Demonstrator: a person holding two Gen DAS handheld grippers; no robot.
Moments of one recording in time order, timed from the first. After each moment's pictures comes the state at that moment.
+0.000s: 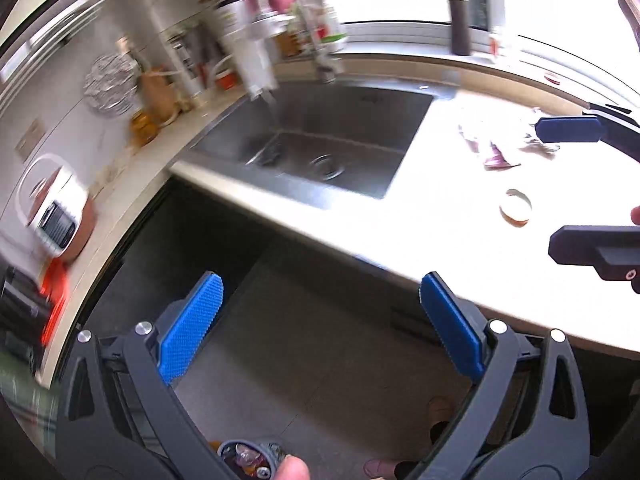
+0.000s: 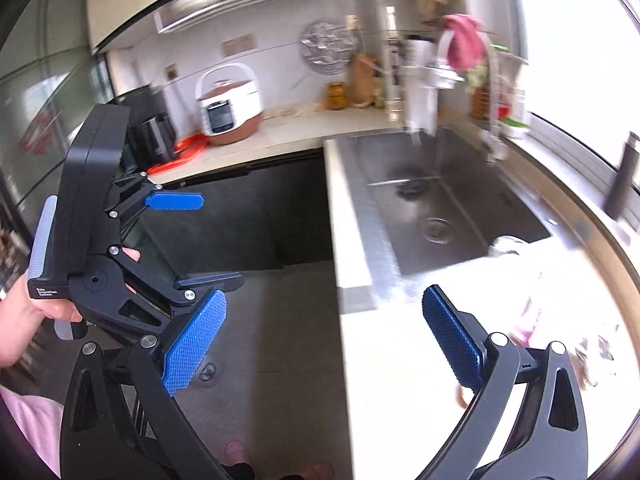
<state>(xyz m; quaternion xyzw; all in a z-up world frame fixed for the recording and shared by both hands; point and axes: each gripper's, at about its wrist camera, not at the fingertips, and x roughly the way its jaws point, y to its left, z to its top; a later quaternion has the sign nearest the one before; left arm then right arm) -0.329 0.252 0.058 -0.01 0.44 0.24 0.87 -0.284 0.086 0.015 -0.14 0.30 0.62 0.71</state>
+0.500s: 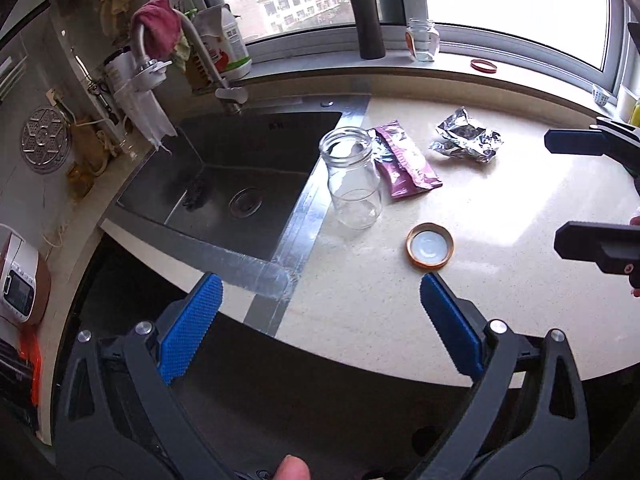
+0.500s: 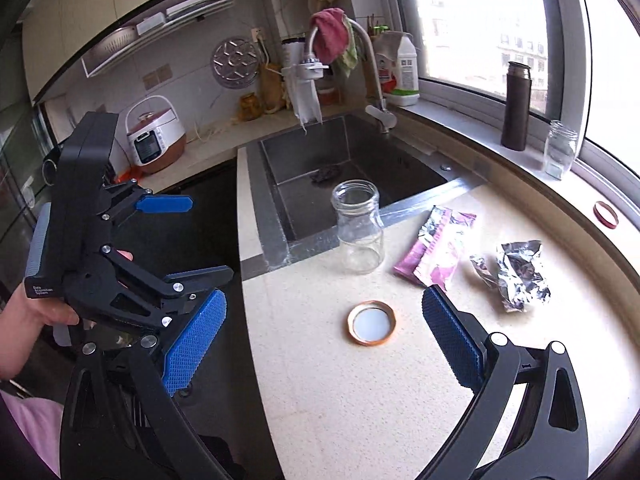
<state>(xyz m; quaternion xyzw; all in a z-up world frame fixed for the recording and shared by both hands) -0.225 0.175 0.054 0.02 0.45 0.14 0.88 -0.205 -0.025 -0.007 -0.09 0.34 0.52 0.78</state>
